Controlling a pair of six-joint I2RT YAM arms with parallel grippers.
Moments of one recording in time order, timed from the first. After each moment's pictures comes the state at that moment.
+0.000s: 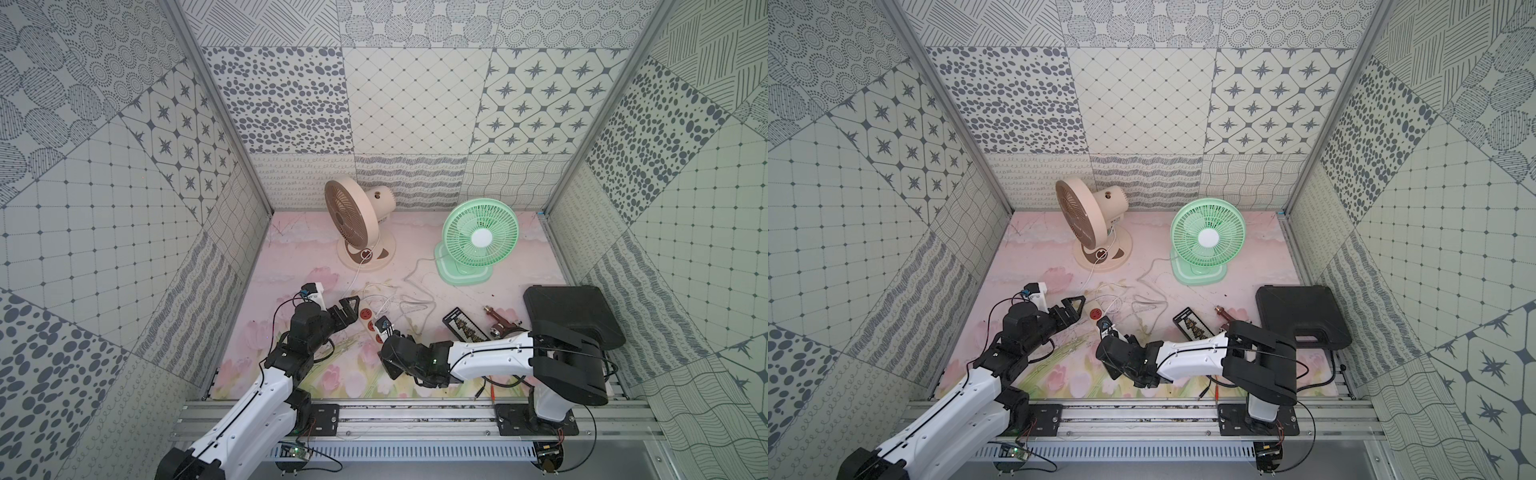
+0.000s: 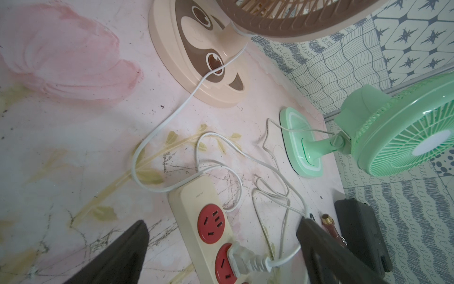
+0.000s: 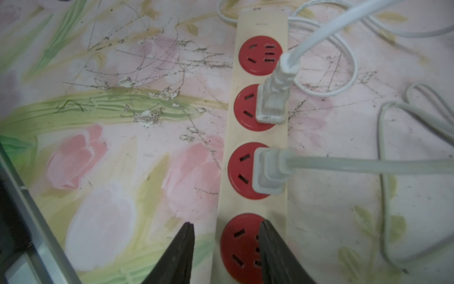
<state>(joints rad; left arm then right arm) -0.25 0.76 0.27 0.04 0.11 -0.74 1.32 1.70 0.88 -0.05 0.30 0.49</state>
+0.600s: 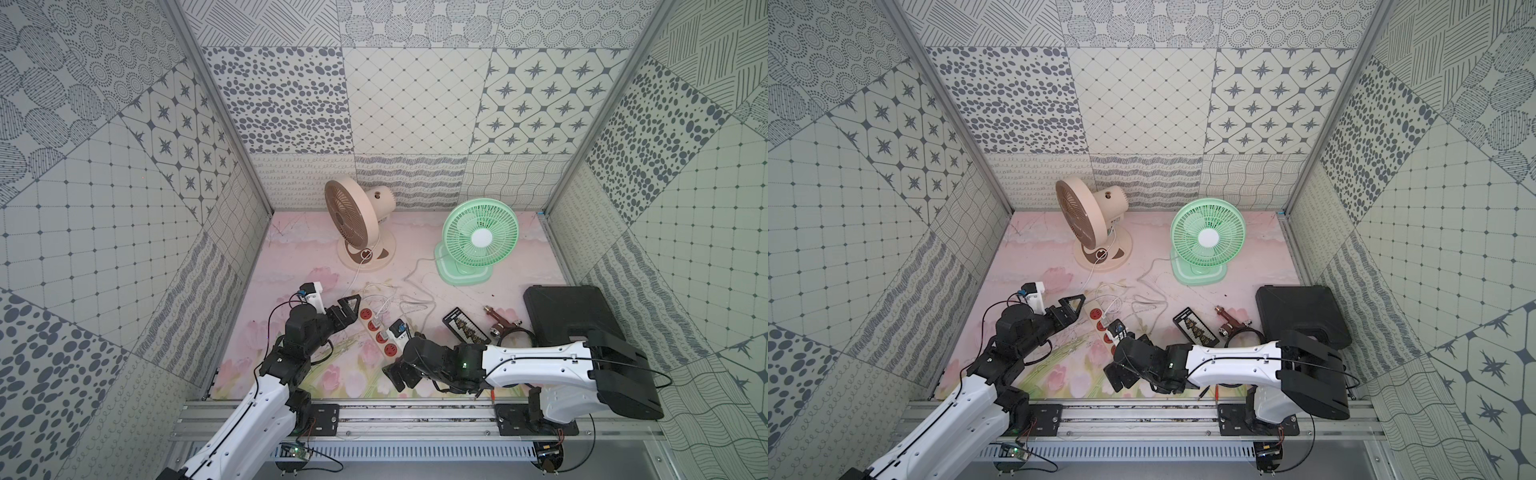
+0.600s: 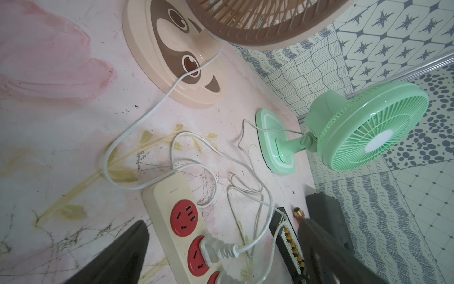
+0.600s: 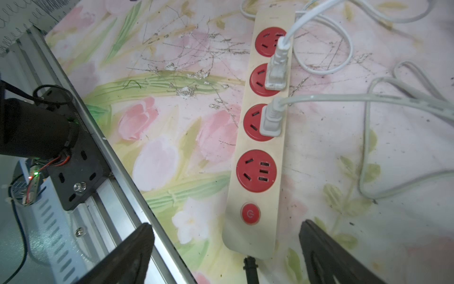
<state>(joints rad) -0.25 0.66 0.29 -0.01 0.19 -0.80 1.34 1.40 0.77 -0.16 0.23 0.50</state>
